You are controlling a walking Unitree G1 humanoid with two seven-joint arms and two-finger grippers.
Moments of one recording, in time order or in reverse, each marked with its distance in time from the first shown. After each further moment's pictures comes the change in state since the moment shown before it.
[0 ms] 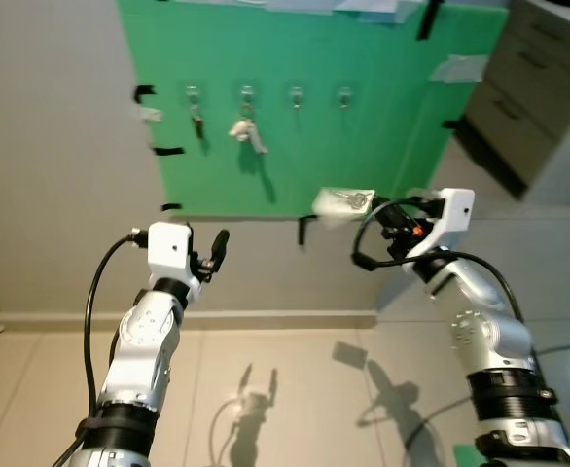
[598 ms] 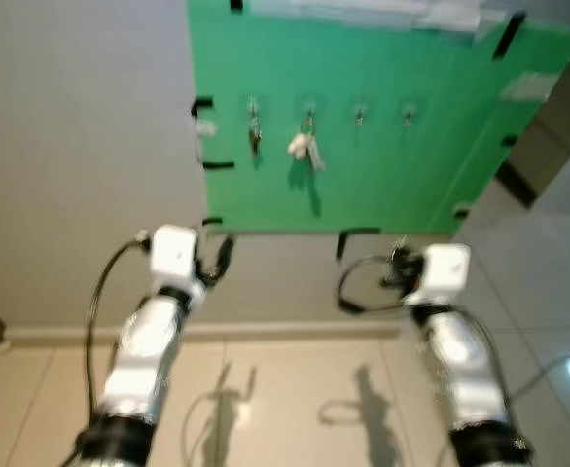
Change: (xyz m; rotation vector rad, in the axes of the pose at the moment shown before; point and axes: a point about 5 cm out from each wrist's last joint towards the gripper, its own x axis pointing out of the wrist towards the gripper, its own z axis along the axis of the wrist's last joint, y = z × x) left arm -0.010 -0.001 -0.009 0.004 0.021 -0.022; right arm -0.023 -0.004 -0.067 -0.304 0.003 -0.329
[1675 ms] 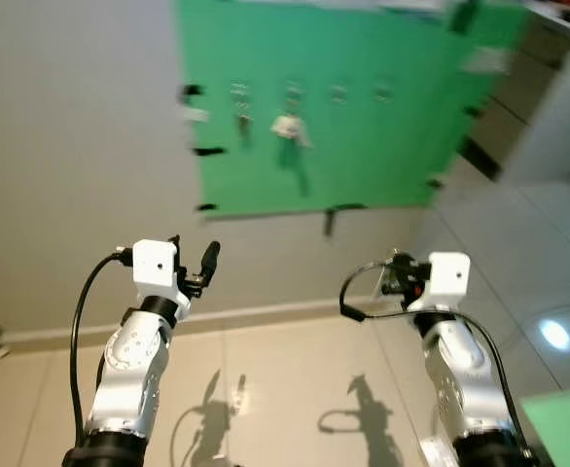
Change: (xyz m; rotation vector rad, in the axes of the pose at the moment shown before) left arm -0.013 0.006 -0.002 -0.036 -0.029 0.028; right arm -0.008 -0.012 0.000 0.008 0.012 -0.014
